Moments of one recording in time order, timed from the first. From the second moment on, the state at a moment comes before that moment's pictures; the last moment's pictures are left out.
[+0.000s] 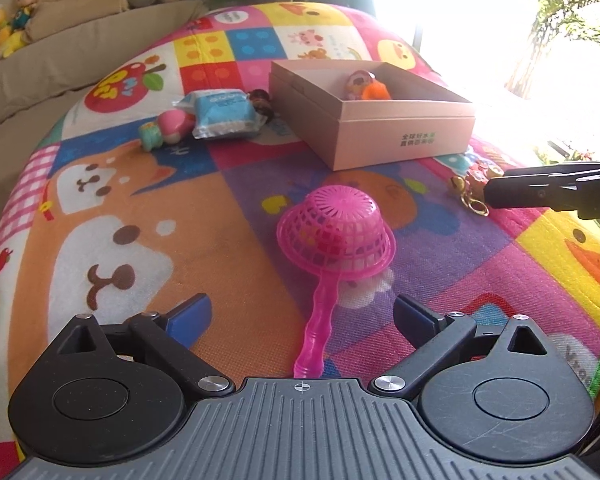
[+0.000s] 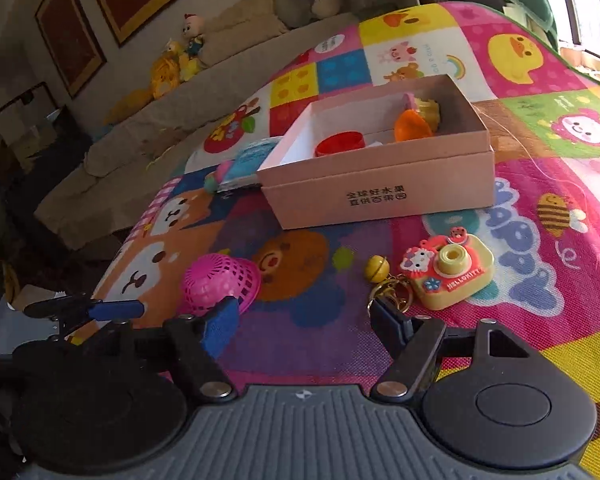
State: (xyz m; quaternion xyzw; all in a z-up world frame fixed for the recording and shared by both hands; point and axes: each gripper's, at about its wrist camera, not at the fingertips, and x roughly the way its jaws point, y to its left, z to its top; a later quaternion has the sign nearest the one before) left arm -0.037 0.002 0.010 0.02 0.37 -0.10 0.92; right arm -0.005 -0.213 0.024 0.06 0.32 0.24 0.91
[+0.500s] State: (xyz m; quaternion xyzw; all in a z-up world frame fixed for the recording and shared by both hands) left arm -0.037 -0.007 0.006 0.02 0.38 -0.12 0.92; right arm 0.041 -0.249 -0.002 0.06 0.37 0.20 0.91
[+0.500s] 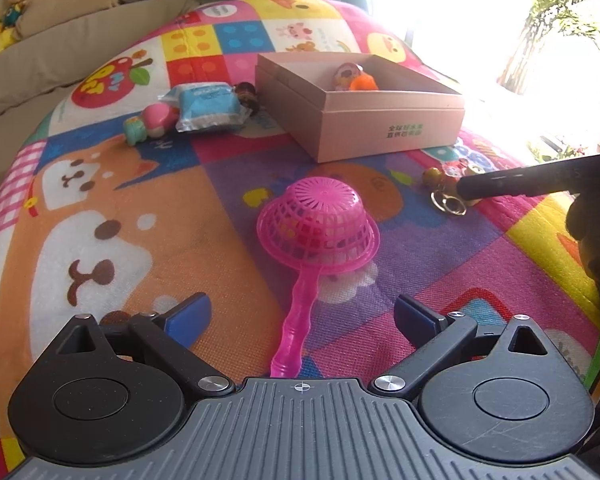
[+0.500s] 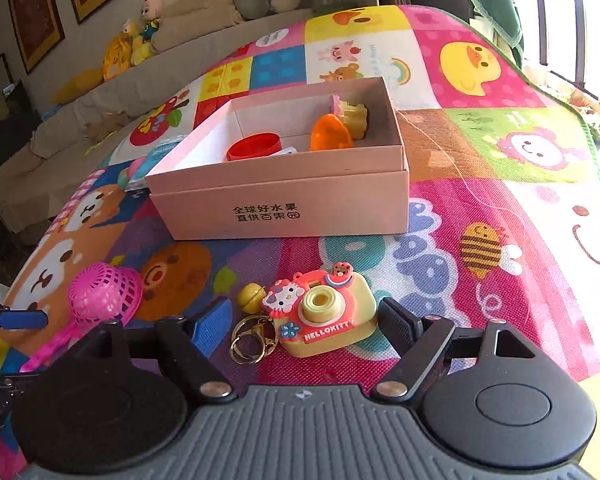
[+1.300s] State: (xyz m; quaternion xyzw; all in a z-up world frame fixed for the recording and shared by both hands) left arm -0.020 -0.028 0.011 0.06 0.36 -0.11 0.93; right arm 0.012 -0.230 -0.004 0.00 0.35 0.09 0.93
